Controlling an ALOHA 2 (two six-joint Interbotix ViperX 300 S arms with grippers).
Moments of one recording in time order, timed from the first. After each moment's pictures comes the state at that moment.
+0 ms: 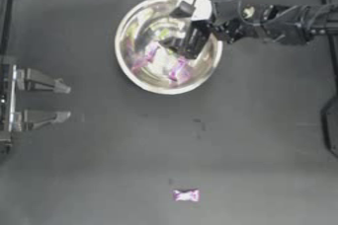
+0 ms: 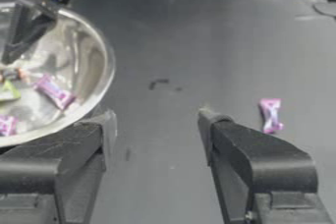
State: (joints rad) left arm 0.13 -0.98 1.20 0.04 -0.01 -0.15; right arm -0.52 0.19 0.46 -1.51 -0.10 1.44
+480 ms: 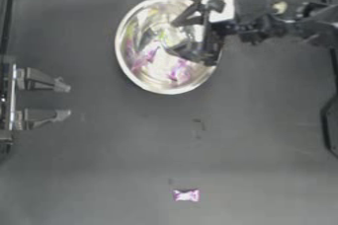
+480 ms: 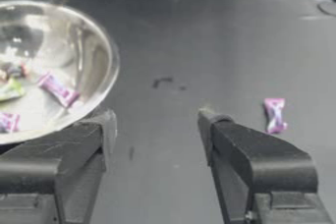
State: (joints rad) left arm 0.14 -0.98 1.21 0.04 -0.01 -0.15; right arm -0.52 -0.08 0.61 -1.48 -0.33 1.44
